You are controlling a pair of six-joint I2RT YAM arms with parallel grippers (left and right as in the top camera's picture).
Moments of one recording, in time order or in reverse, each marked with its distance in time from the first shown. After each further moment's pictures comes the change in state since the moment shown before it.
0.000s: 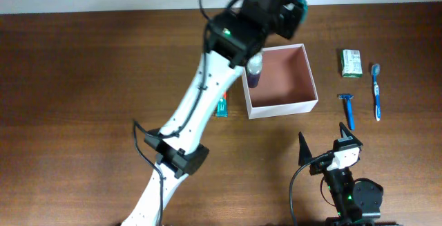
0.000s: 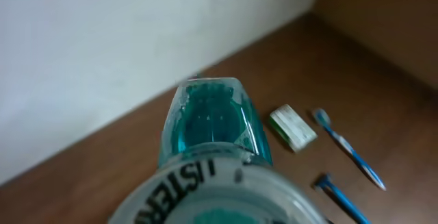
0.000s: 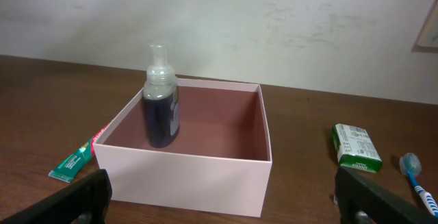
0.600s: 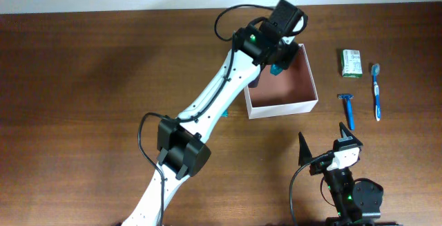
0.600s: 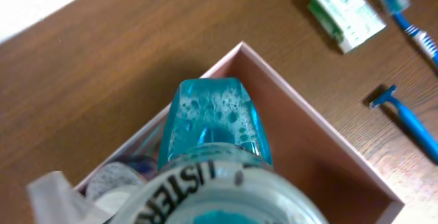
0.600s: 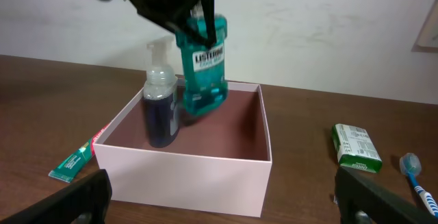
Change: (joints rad) left arm -0.011 -0.002 -0.409 0.046 -0.032 0.000; right arm 0.000 0.000 0.000 0.000 0.000 -0.001
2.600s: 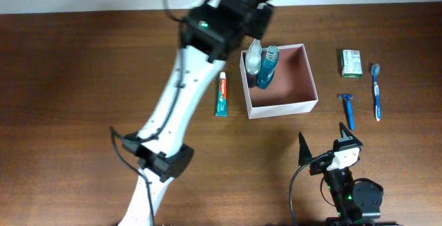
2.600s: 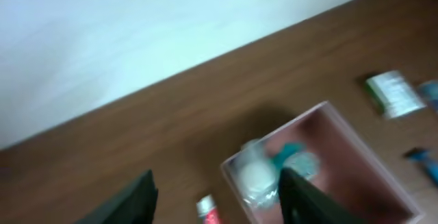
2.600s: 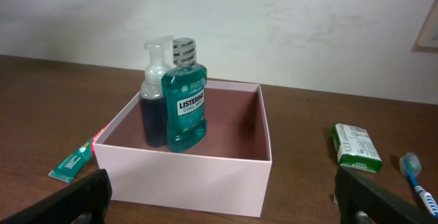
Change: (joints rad) left arm 0.111 -0.151 0.311 -0.285 -0.181 -0.008; right arm 0.000 0.000 0.000 0.000 0.000 0.001
